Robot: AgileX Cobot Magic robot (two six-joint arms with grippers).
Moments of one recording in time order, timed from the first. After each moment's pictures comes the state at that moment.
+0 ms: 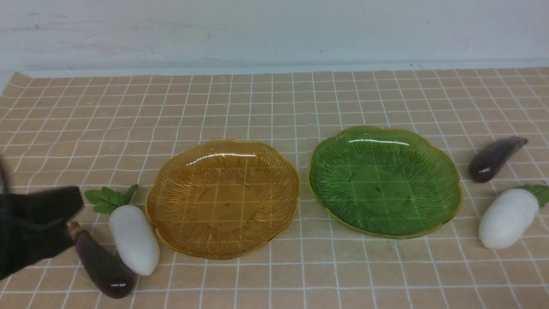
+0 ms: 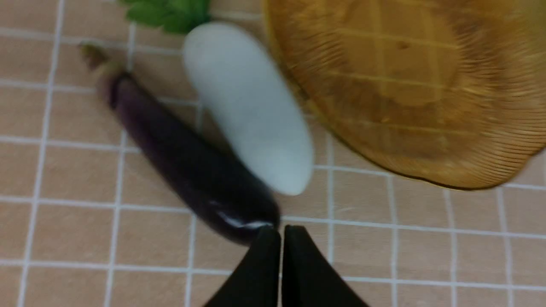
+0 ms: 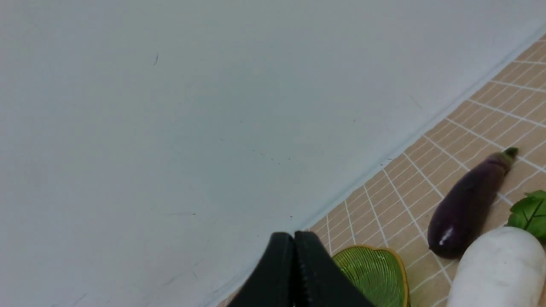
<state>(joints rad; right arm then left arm) 0.02 -0.01 -0.03 0.51 0.21 0.22 0.01 0.95 -0.65 -0.33 0.72 0.05</state>
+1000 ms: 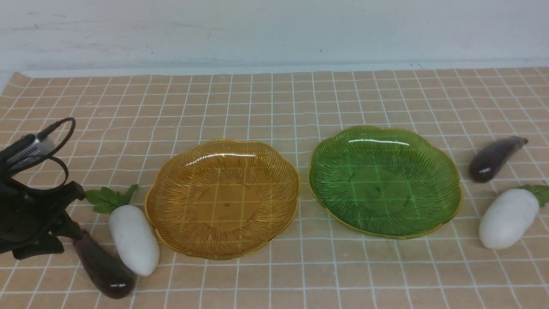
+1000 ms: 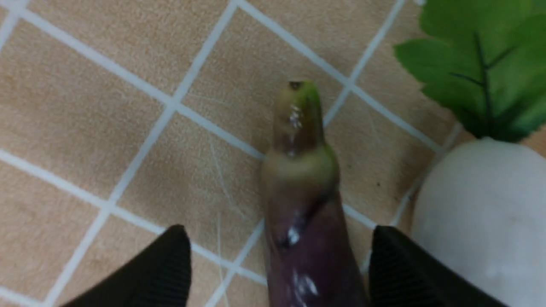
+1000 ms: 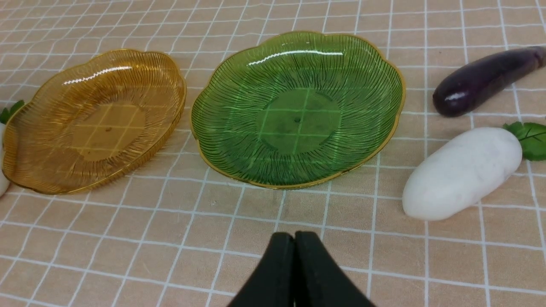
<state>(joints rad) 0.02 0.41 -0.62 0.37 0.96 -0.16 0.29 1.69 -0.87 -0.47 0.61 -0.03</state>
